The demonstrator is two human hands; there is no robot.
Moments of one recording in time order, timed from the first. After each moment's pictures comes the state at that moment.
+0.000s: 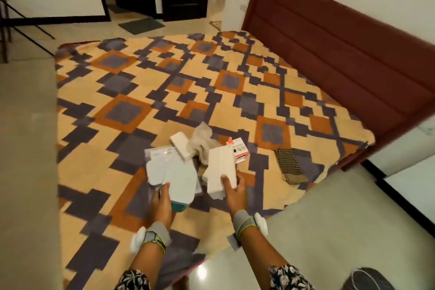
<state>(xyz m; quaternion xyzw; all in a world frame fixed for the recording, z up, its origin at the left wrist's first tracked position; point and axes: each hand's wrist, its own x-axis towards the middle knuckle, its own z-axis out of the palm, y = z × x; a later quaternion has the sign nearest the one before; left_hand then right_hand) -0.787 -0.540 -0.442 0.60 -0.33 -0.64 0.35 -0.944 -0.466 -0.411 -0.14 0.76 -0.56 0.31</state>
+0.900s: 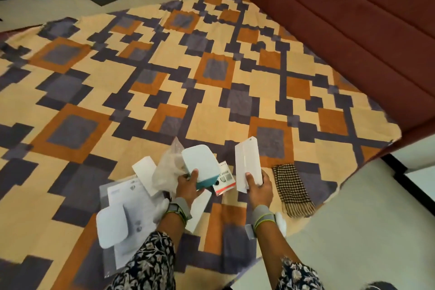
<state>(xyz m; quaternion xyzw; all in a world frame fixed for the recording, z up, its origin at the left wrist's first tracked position) -1.076 -0.705 -0.501 0.57 -0.30 -0.74 0.19 -1.215 -0.583 -0.486 -0.03 0.85 -0.48 0.22</state>
